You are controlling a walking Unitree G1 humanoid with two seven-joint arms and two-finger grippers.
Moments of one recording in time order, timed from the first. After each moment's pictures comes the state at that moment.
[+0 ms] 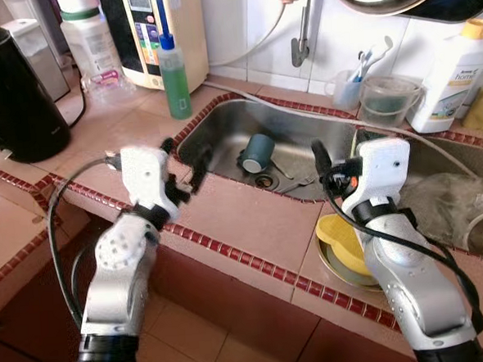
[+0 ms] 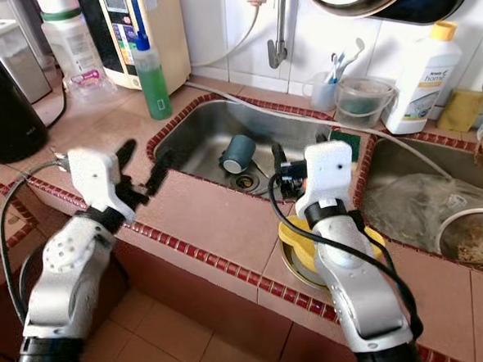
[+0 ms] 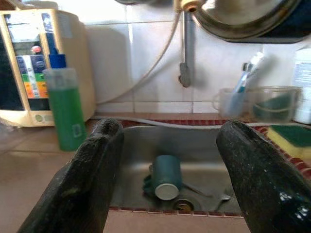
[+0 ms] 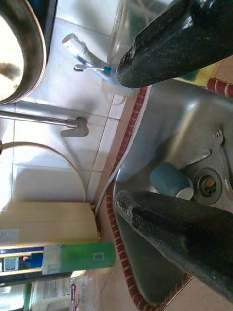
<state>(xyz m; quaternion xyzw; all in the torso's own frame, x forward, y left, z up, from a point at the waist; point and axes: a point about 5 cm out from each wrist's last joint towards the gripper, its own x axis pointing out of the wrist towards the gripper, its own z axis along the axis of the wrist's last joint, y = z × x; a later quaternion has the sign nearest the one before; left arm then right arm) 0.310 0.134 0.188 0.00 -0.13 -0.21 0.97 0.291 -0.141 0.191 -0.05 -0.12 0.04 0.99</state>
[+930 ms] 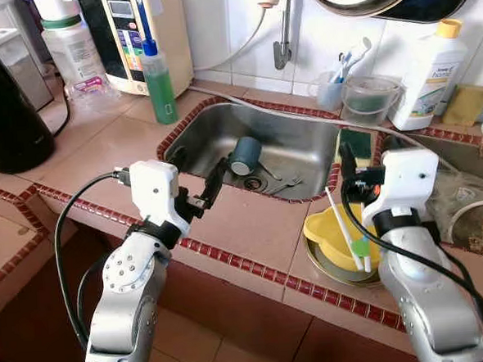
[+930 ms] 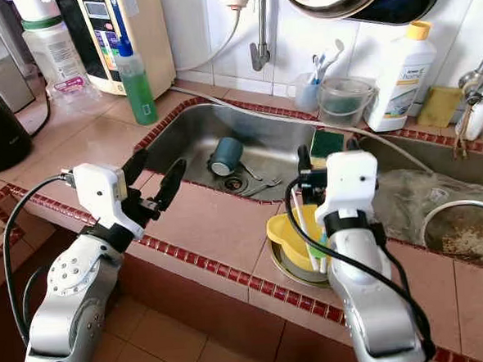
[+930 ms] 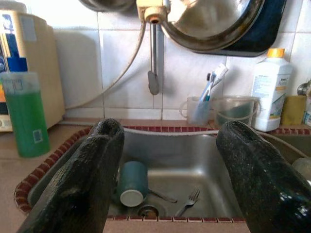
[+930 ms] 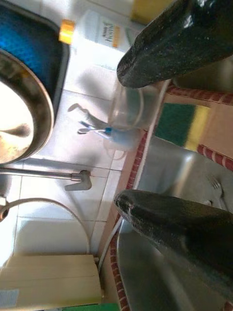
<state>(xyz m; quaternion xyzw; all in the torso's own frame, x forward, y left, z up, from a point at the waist) 0.287 0.119 0.184 -0.03 -0.13 -0.22 0.97 0.281 -0.160 0.195 -0.08 -0.14 -0.02 0.99</state>
